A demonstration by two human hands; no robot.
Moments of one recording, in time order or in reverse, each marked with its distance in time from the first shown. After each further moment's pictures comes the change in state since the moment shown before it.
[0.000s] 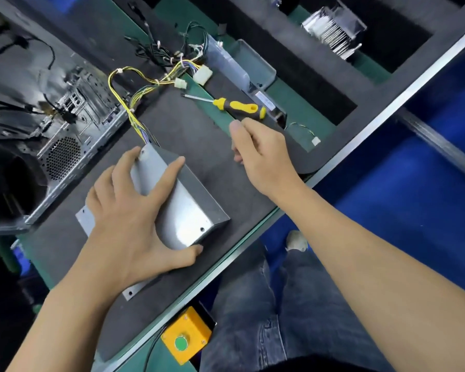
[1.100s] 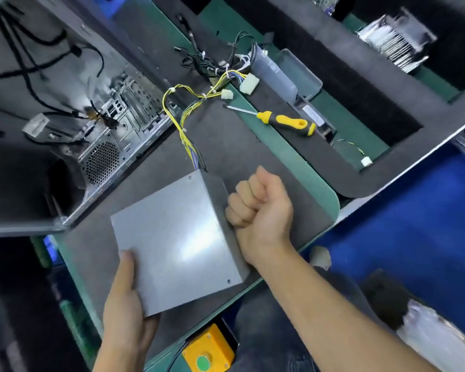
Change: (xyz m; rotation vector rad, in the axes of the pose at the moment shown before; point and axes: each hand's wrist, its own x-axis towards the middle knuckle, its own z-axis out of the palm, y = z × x) left_hand -0.060 -0.044 0.060 -1.725 0.407 -0.954; right_hand -0.032 -0.026 0.058 1.306 0.088 0.510
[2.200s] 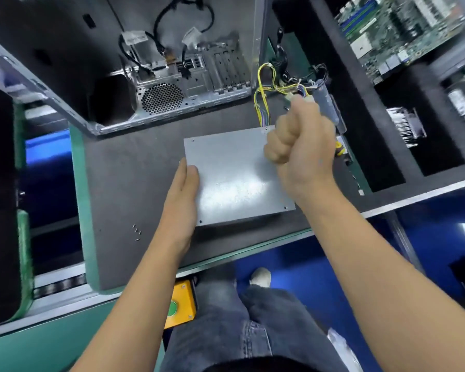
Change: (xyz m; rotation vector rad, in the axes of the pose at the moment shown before) left_hand 0.005 -0.013 0.015 -0.001 -0.274 0.266; right_hand -0.029 0.013 0.083 -0.907 -0.308 -0.288
